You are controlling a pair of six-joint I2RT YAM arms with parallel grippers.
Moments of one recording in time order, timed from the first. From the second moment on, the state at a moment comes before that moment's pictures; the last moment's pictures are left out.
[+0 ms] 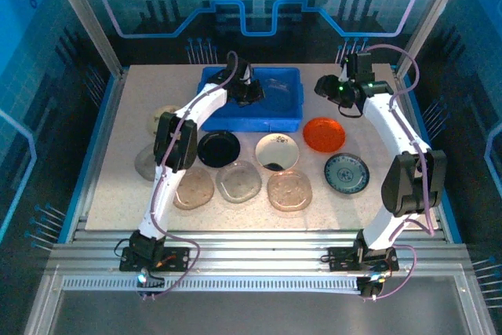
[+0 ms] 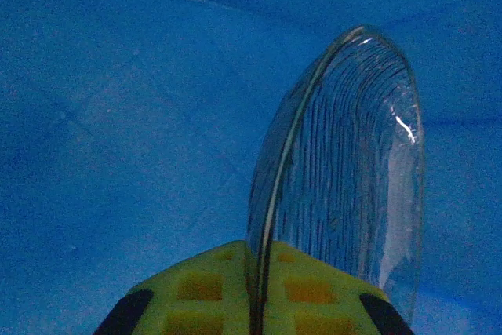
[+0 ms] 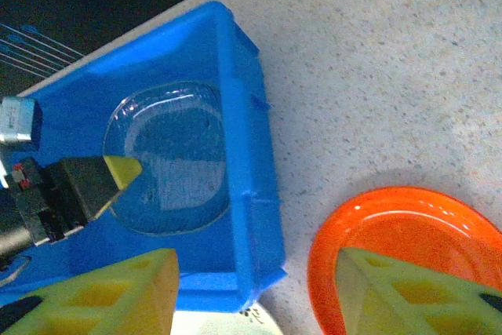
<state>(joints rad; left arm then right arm) -0.34 2.50 2.21 -0.55 0.37 -0.68 0.09 1.69 1.49 -0.60 -0.19 0.51</state>
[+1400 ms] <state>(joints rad) -0.35 2.35 2.32 -0.71 0.35 -0.59 -0.11 1.46 1.10 -0.60 -0.15 0.47</state>
